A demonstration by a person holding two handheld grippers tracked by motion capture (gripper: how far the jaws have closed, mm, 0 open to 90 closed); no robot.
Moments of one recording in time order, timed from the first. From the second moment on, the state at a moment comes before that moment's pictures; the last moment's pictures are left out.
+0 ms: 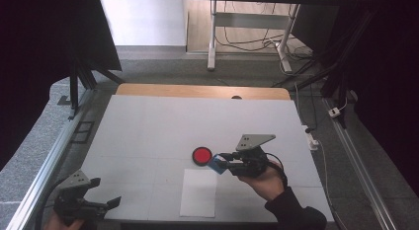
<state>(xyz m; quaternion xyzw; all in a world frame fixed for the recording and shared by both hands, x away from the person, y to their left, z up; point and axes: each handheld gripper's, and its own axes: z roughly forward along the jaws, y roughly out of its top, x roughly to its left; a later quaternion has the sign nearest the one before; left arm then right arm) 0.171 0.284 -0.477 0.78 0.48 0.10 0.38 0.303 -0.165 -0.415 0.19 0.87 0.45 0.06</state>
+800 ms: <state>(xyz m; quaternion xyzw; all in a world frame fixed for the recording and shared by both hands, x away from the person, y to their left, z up) 0.169 0.283 -0.475 0.79 0.47 0.11 0.38 0.290 -0.148 -0.416 0.17 0.87 0.45 0.05</state>
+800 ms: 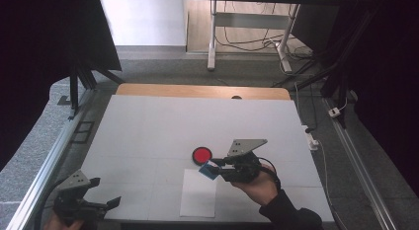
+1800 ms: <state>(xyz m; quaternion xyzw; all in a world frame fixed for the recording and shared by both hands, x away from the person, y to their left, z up) 0.210 0.224 -0.465 0.84 0.33 0.05 0.43 0.288 -0.146 -0.410 0.15 0.87 0.46 0.04</state>
